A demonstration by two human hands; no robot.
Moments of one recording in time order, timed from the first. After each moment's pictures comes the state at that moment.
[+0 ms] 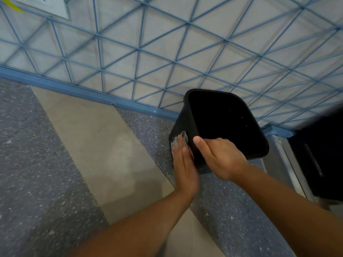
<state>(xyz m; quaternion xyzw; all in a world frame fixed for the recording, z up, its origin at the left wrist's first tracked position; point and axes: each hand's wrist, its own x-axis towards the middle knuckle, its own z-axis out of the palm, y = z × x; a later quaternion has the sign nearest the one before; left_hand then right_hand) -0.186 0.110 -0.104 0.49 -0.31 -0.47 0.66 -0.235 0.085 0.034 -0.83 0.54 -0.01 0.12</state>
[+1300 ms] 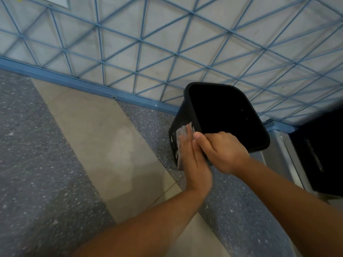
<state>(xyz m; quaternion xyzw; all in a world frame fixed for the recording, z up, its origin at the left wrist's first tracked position) -0.195 0.120 -0.077 0.45 -0.28 -0.50 0.68 -0.240 0.083 0.033 -0.83 0.54 0.00 0.11</state>
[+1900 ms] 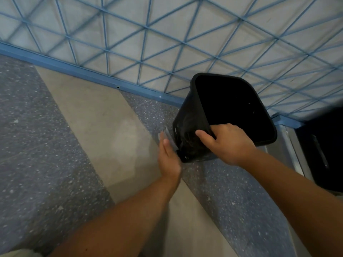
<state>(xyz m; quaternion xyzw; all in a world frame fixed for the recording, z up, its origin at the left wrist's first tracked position) -0.150 0.118 -0.148 0.59 -0.16 -0.50 0.61 -0.236 0.085 0.034 -0.81 0.58 0.05 0.09</state>
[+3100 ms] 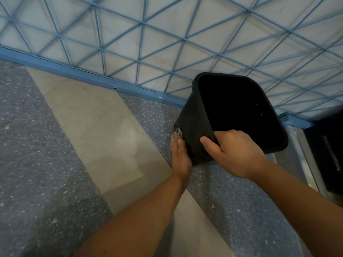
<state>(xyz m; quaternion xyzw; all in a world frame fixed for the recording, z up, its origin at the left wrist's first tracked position) -0.178 0.089 -0.173 0.51 -0.21 -0.59 0.60 -0.234 0.083 0.037 -0.82 0.56 0.05 0.11</state>
